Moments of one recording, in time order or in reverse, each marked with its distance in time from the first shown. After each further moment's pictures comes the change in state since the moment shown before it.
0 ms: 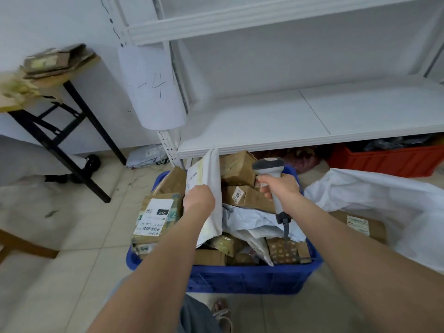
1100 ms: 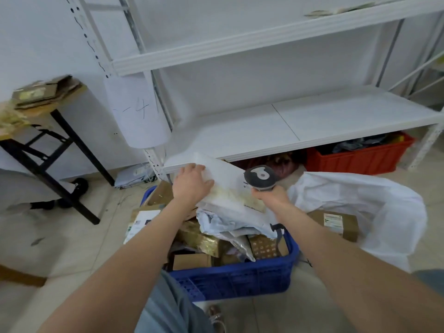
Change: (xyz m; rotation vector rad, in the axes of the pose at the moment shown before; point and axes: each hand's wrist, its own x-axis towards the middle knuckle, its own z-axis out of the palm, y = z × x) left_hand -0.046 0.026 -0.060 -0.119 0.276 0.378; right_hand -0.053 0.010 -0.050 -0.010 0.022 -0.075
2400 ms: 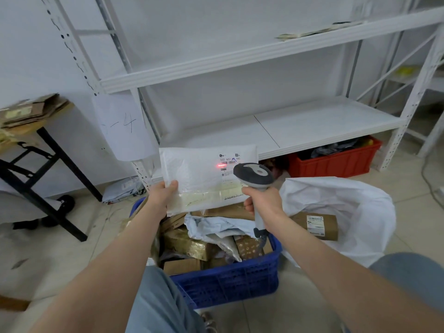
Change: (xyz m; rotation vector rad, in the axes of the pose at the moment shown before) left_hand -0.006 -0.034 0.001 -1.084 0.025 -0.477; right_hand -0.060 -0.001 -0.028 0.239 0.065 -0.066
